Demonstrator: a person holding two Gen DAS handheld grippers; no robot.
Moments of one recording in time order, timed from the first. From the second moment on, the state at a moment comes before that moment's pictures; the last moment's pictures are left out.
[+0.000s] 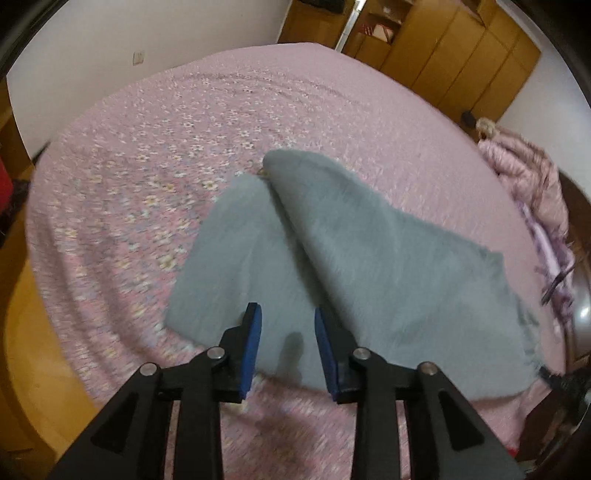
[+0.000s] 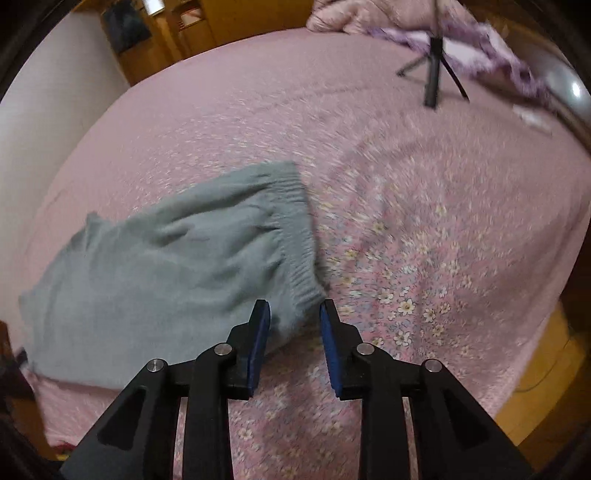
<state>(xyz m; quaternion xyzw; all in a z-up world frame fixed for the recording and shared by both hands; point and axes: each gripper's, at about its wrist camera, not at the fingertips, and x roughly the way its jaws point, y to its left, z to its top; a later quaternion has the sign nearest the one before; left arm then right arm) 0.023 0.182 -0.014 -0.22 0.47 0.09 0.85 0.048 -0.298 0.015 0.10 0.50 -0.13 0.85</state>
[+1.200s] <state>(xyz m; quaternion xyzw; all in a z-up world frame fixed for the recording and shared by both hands) 0.088 0.086 0.015 -0.14 0.45 0.00 0.88 0.066 -0.208 -0.029 0.07 0.51 0.01 0.86</state>
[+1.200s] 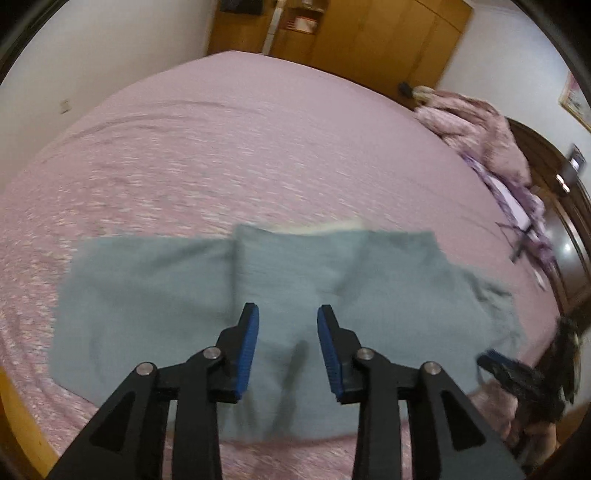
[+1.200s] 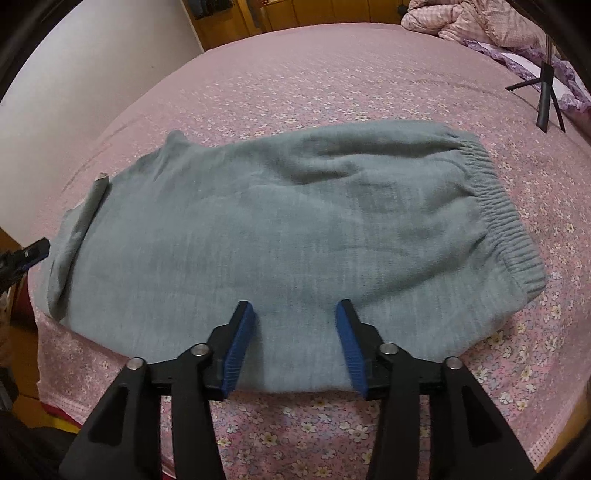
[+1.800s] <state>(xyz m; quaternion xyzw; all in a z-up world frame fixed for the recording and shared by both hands) 0.119 0.093 0.005 -0.15 0.42 0.02 0.90 0.066 -0.202 -0.027 0.05 0.51 0.00 0.86</state>
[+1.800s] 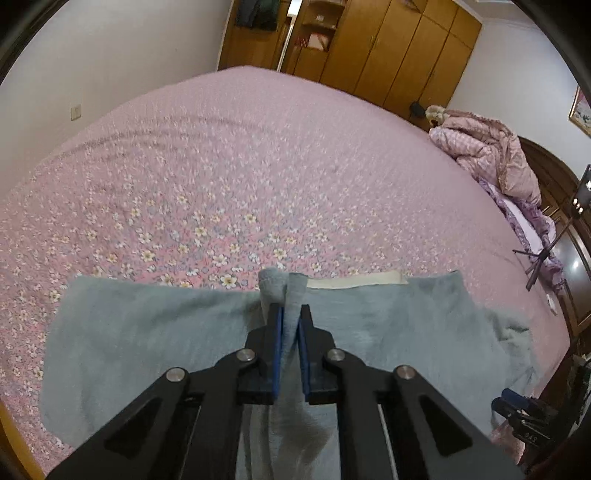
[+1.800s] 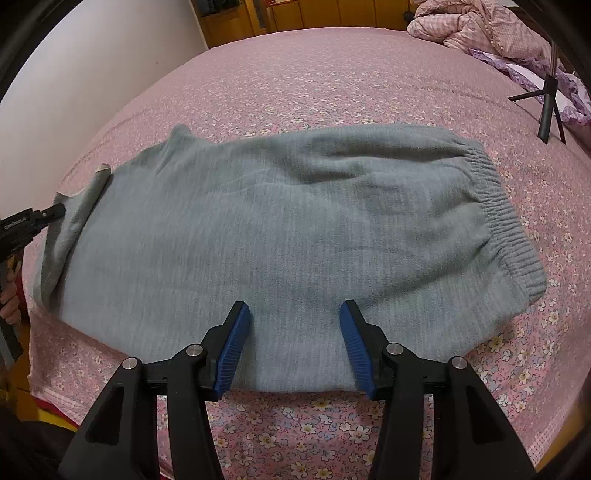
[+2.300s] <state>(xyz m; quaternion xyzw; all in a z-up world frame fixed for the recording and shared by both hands) 0.058 0.190 0.027 -0.23 0.37 0.14 0.89 0.067 -0.199 -0.028 0.04 0.51 0.00 0.86</state>
